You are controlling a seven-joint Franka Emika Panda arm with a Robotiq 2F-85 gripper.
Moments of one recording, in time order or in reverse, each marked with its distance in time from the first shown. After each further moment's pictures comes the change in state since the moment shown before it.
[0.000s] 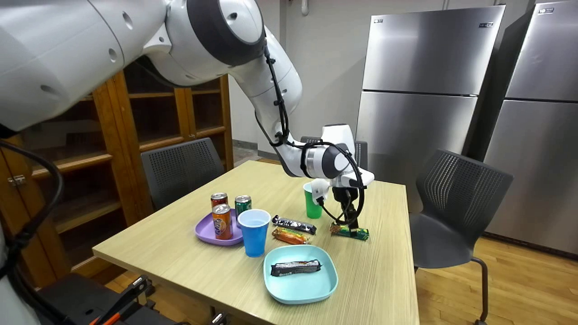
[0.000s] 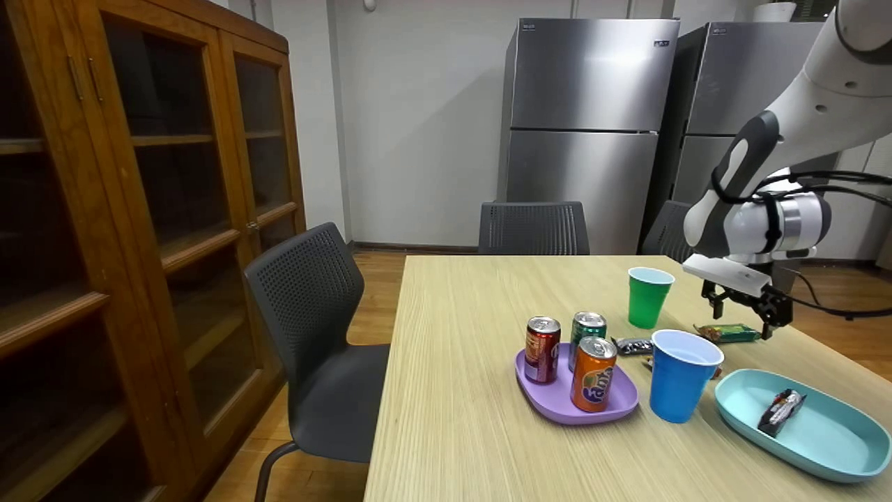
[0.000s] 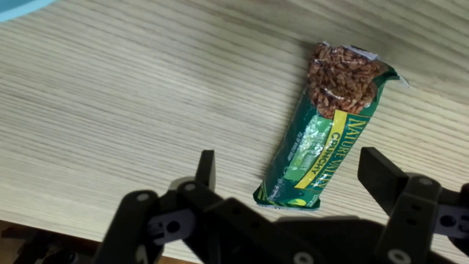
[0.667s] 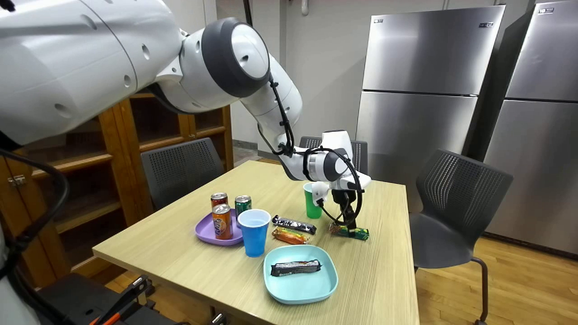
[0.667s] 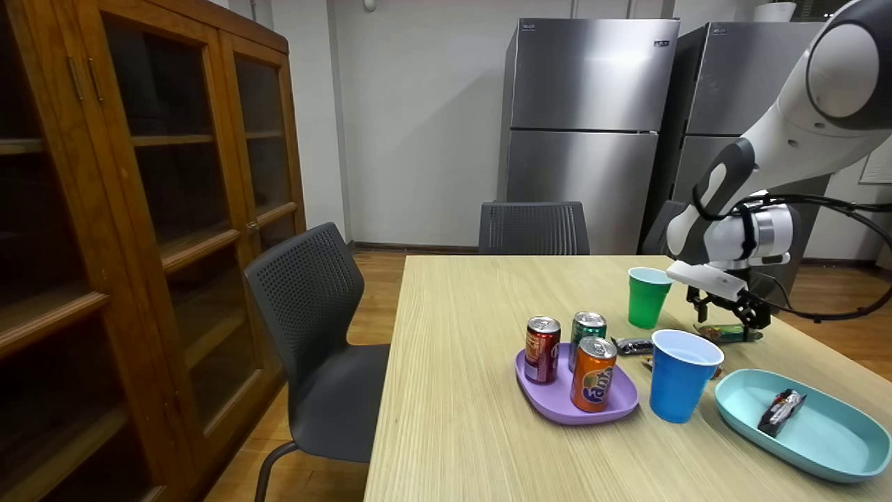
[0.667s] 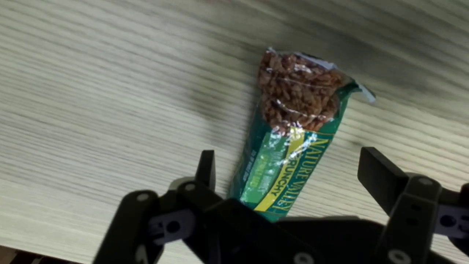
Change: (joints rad) arm -0.004 0.141 0.000 0.212 0.000 -0.092 0.040
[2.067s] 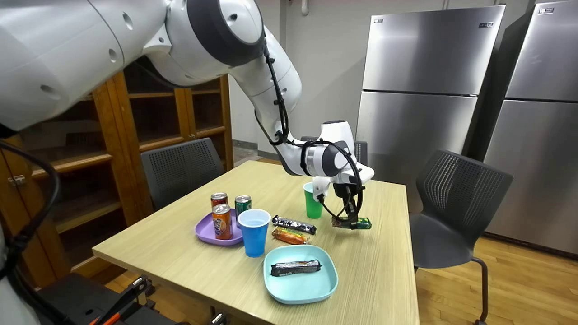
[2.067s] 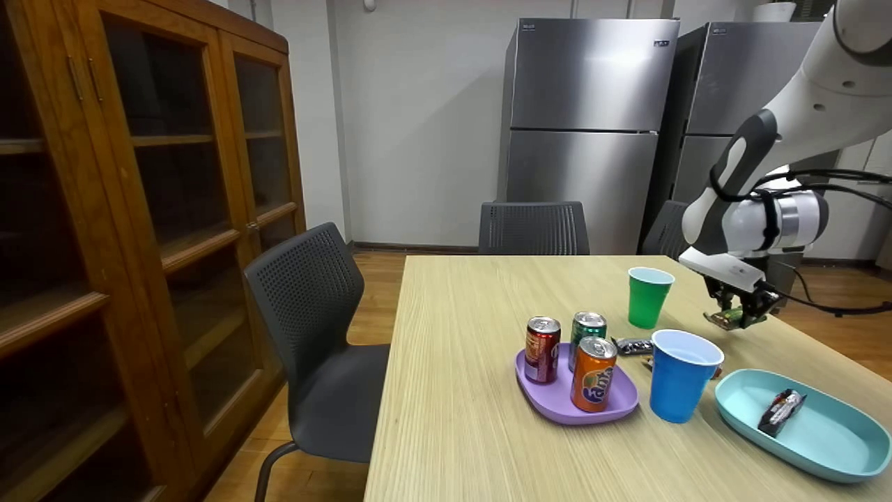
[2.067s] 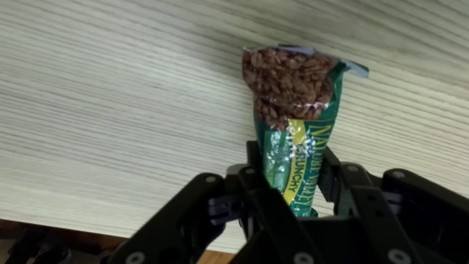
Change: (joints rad) arm 0.008 -0.149 -0.002 -0.214 -0.001 0.151 -0.006
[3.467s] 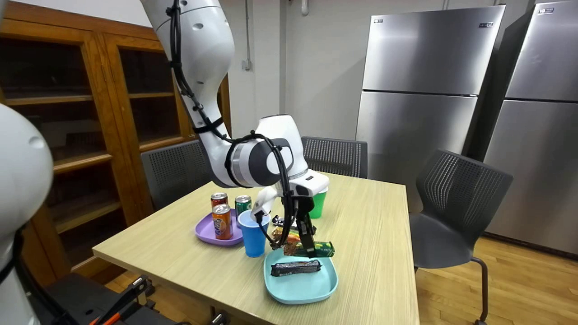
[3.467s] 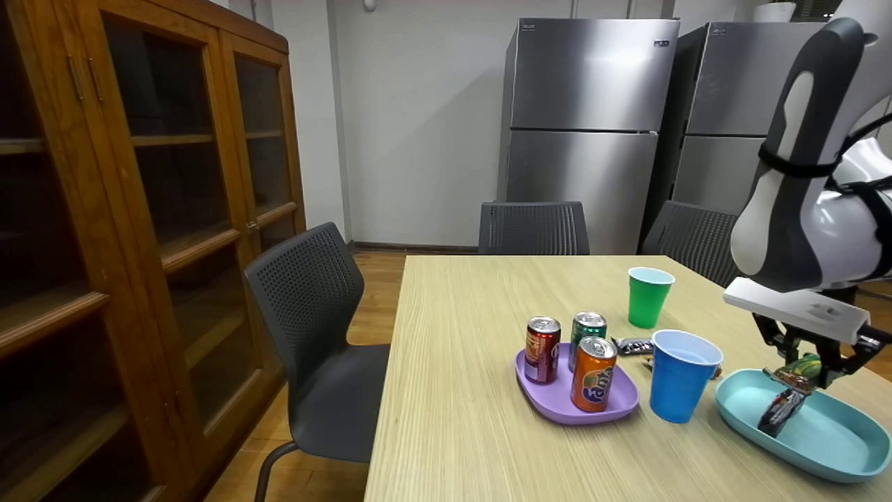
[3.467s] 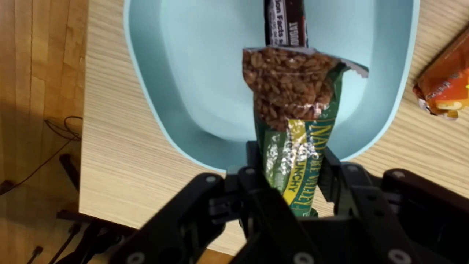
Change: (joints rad) arm 0.445 -0.431 -0.300 -0.898 -0.006 0.307 -0.005
